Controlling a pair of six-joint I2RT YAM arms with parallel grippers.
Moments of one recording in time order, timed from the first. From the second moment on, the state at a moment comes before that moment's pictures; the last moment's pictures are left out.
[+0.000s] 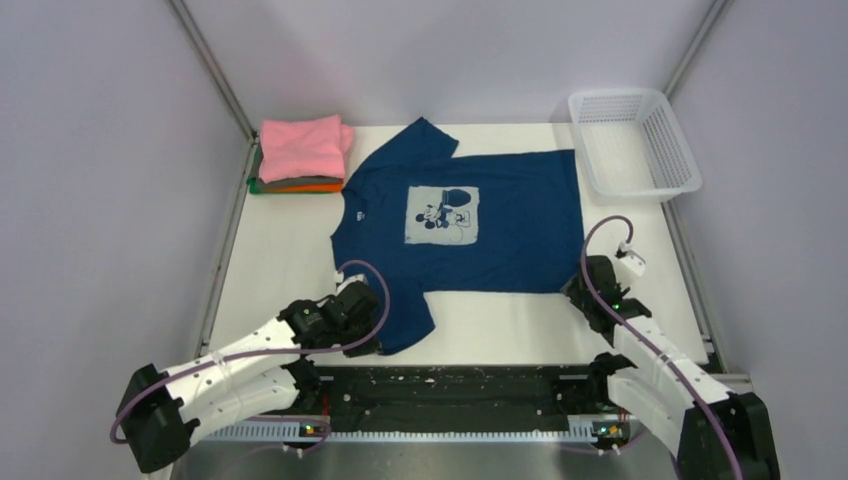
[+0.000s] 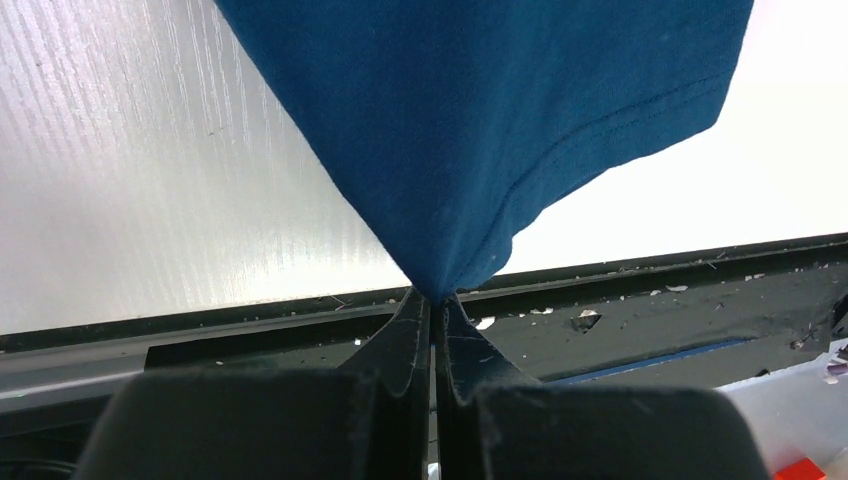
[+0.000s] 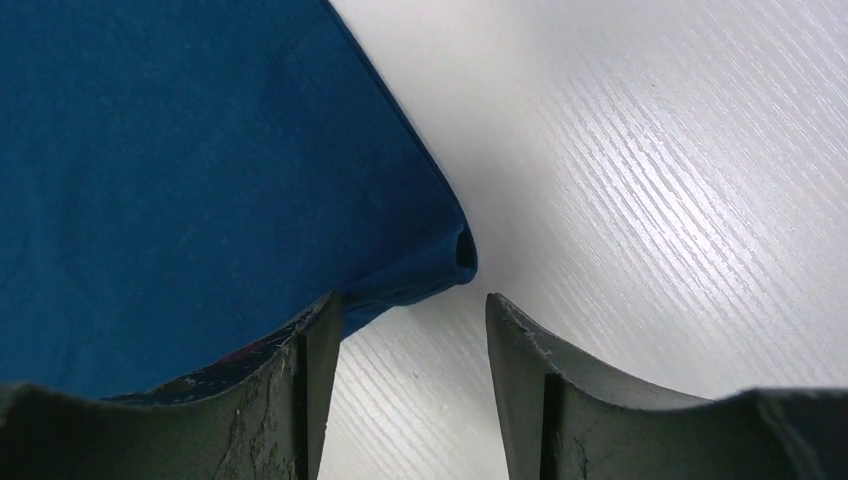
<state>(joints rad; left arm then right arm) -0.86 0.85 0.48 -0.76 -0.03 -1.03 0.24 0.87 0.31 -0.33 0.44 0.86</state>
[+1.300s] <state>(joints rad) -0.88 0.52 0.39 -0.84 0.13 -1.21 0.20 0.71 0.30 -0.54 0.43 0.94</state>
